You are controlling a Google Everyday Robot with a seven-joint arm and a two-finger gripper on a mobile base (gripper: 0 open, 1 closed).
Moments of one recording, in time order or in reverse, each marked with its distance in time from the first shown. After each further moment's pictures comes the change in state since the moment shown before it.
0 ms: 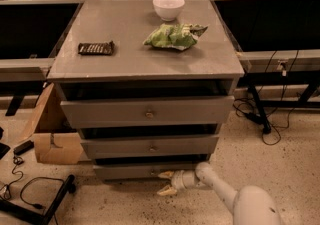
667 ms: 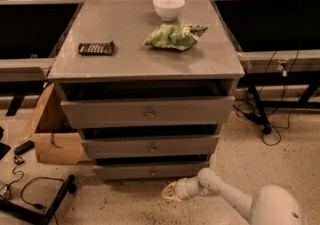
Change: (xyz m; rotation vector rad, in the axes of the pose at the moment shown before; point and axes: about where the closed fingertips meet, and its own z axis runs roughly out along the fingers) arm 0.003 0.051 -0.028 -0.058 0.094 -0.004
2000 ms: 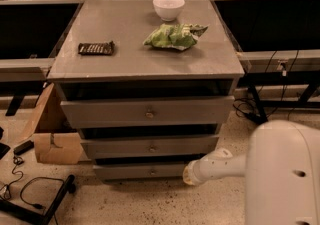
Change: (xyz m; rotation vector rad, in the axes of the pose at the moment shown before) arm -0.045 -0.030 -0.162 0.094 0.561 -0.356
